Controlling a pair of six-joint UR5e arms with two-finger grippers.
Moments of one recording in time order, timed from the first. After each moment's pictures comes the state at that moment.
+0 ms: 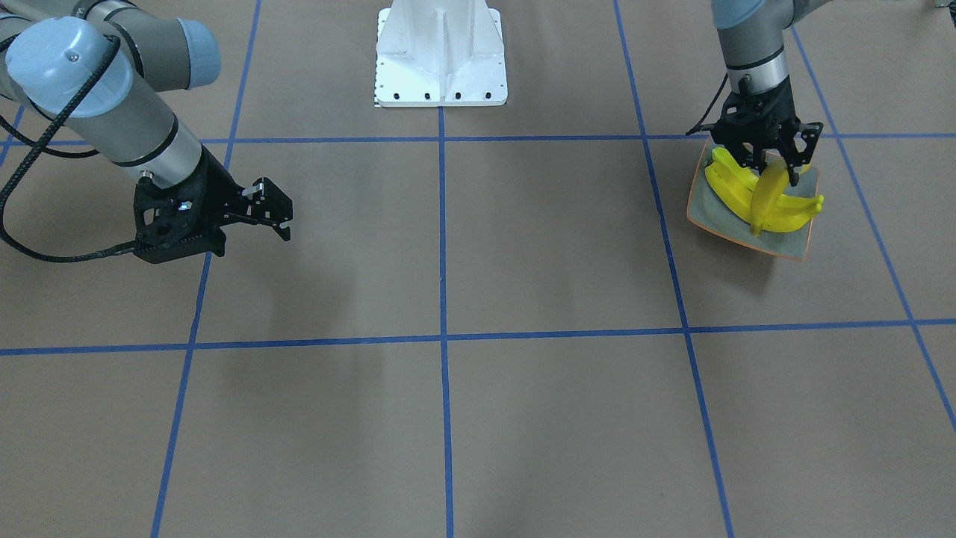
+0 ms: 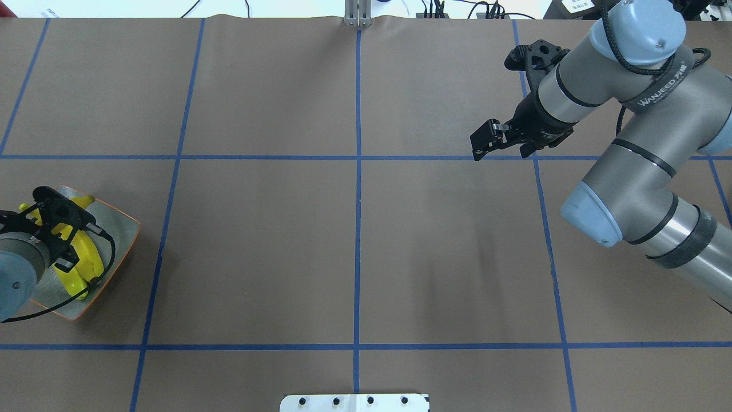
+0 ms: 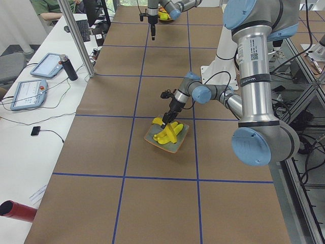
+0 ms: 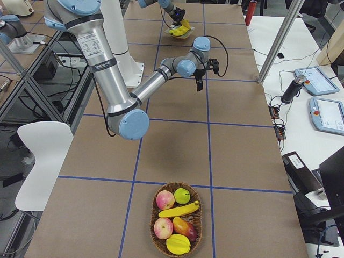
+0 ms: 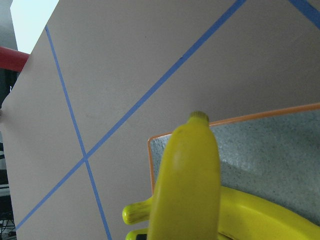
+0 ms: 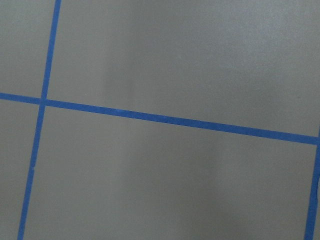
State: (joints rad) left arm -0.44 -1.37 -2.19 -1.56 -1.23 -0.62; right arm 0.86 -1.14 1.82 -1.48 2.20 0.85
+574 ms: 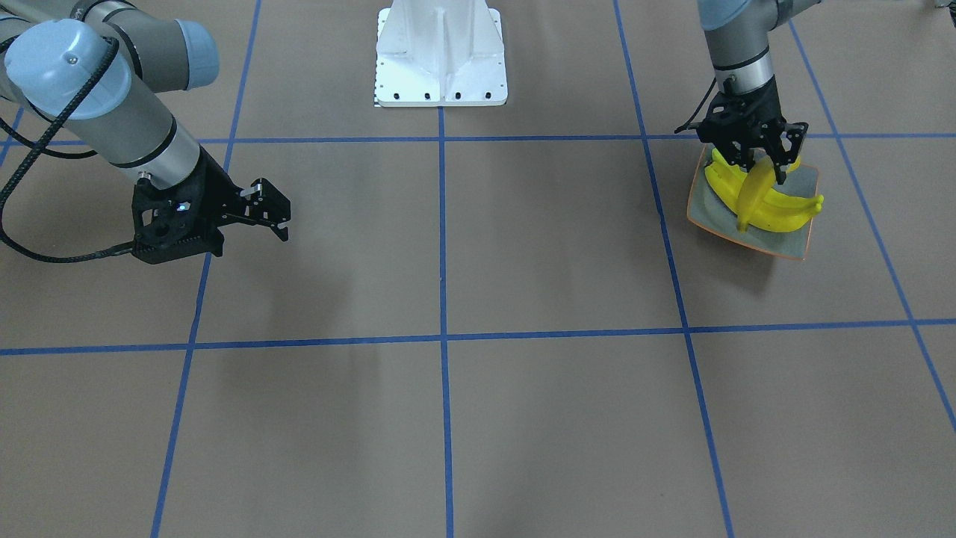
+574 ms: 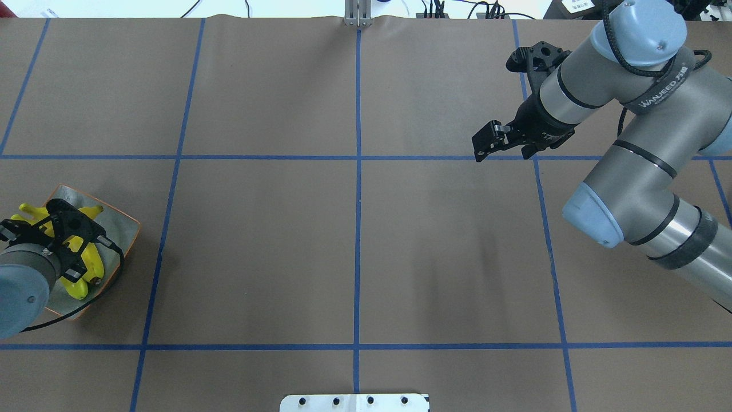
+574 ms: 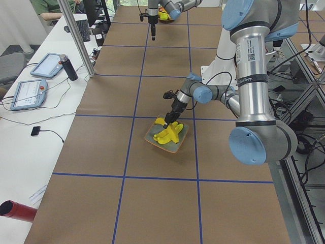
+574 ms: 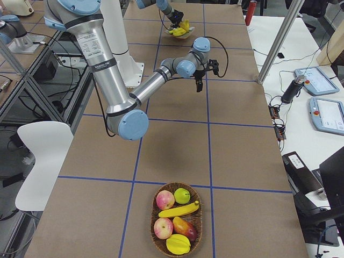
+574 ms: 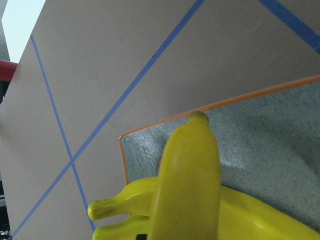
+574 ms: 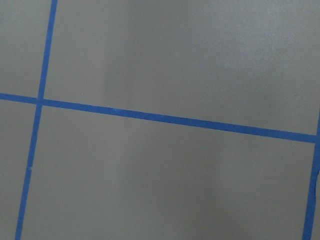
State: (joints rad) left arm -0.40 -1.38 -2.18 -1.55 -1.22 -0.63; right arm 0.86 -1.15 1.82 -1.48 2.20 0.85
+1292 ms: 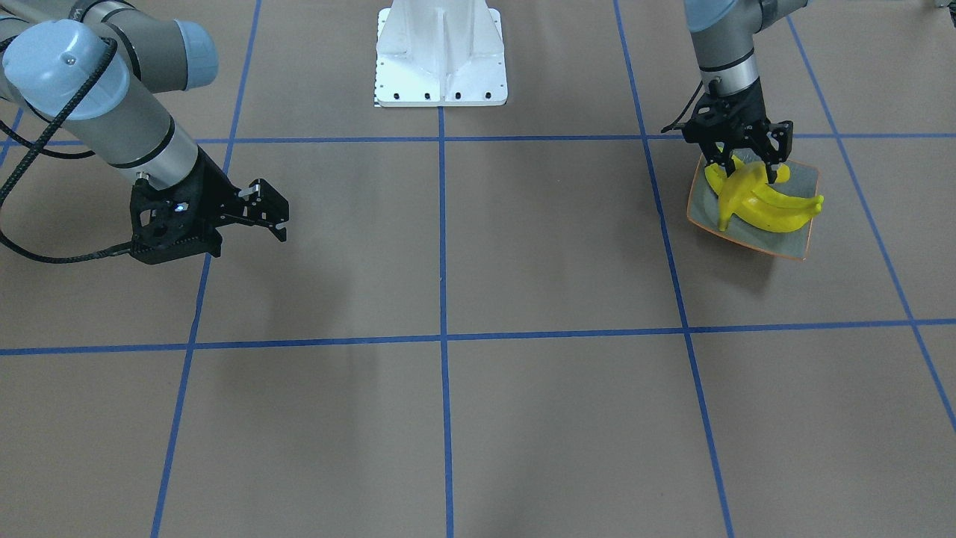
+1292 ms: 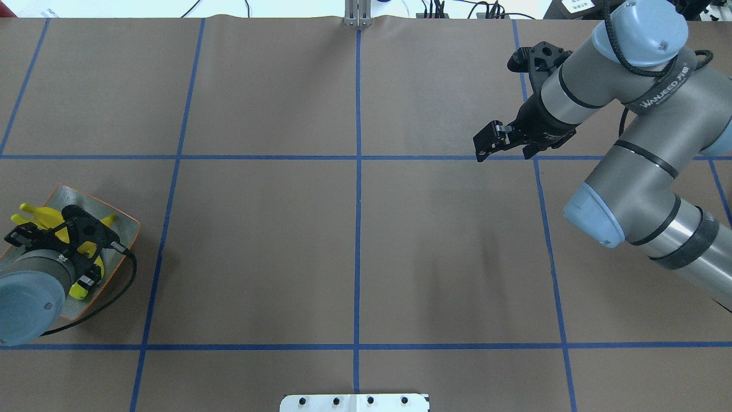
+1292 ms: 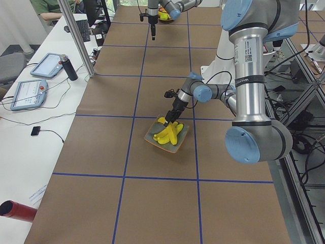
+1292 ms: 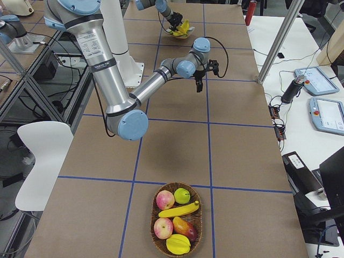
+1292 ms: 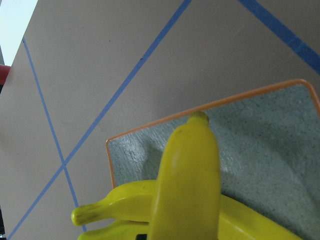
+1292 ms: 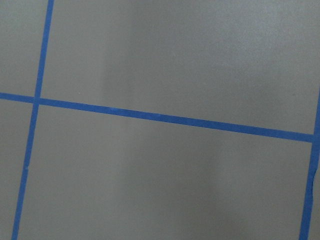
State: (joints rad) left arm -0.37 -1.41 -2.18 -1.53 -1.22 -0.66; right arm 0.86 -1.15 1.83 -1.48 2.20 0.85
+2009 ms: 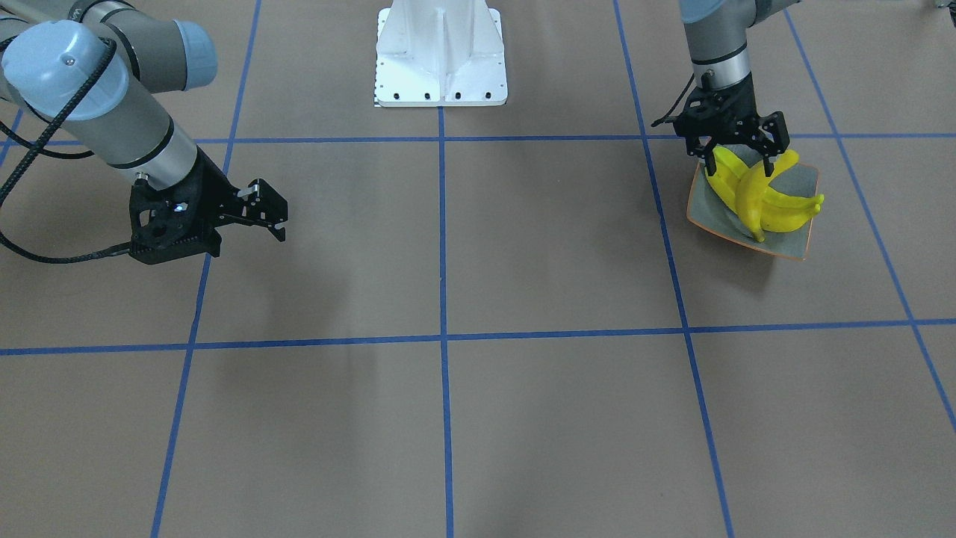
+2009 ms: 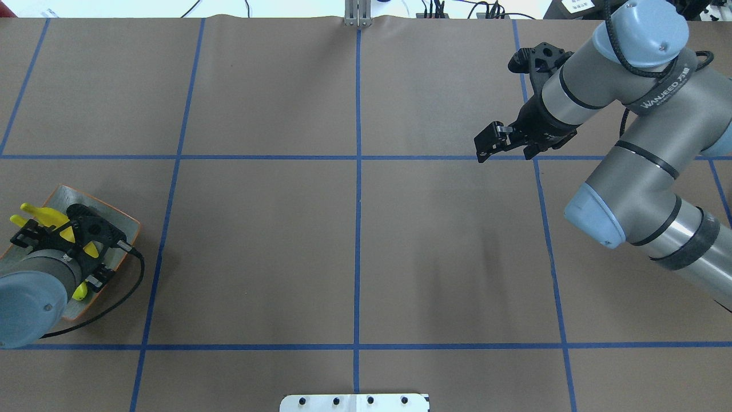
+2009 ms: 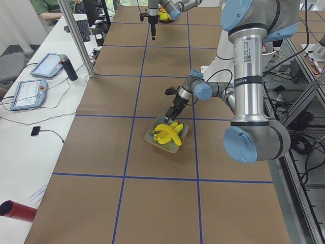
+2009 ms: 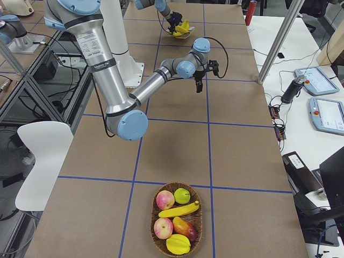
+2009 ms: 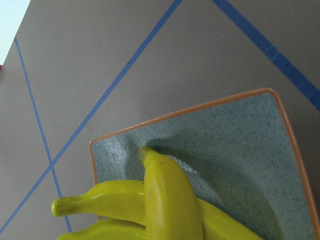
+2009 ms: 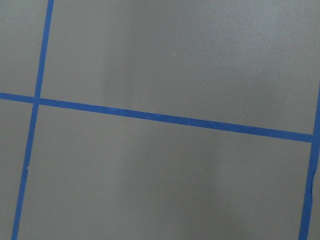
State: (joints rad) left arm -0.37 -1.43 -2.22 -1.53 -1.25 -0.67; right arm 0.86 -1.15 1.83 -1.48 2.20 0.85
